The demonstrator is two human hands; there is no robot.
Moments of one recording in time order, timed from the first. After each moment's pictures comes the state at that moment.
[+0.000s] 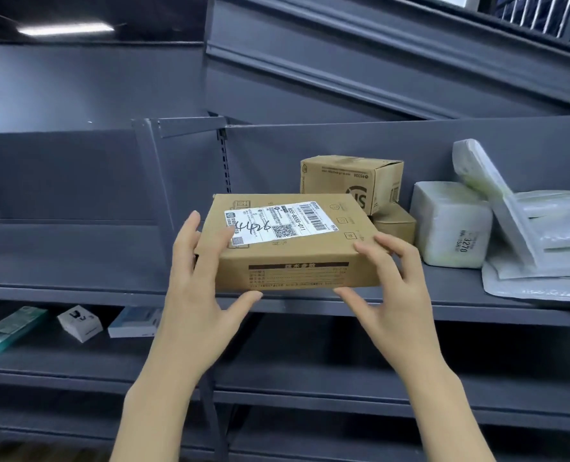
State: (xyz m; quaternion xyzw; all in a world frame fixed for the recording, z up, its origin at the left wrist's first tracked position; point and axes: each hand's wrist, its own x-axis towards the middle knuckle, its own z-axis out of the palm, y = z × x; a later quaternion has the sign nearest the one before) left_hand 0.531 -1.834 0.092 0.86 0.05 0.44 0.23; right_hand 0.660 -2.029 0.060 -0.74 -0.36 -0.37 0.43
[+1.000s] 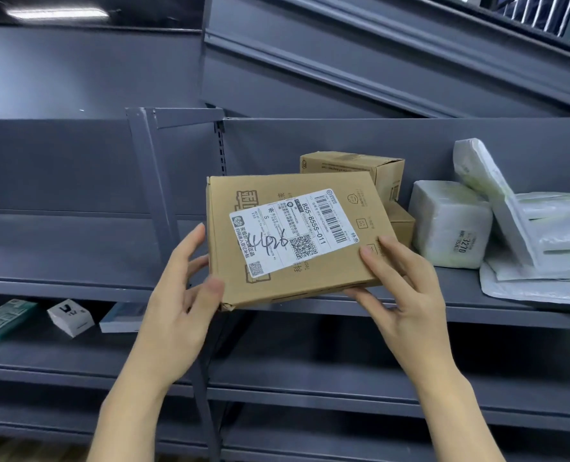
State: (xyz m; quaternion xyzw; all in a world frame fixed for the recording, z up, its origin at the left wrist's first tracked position) left_hand 0.523 -1.819 0.087 0.79 -0.02 0.37 0.48; right_hand 0.677 -2.035 0.051 -0.70 -0.39 -0.44 0.41
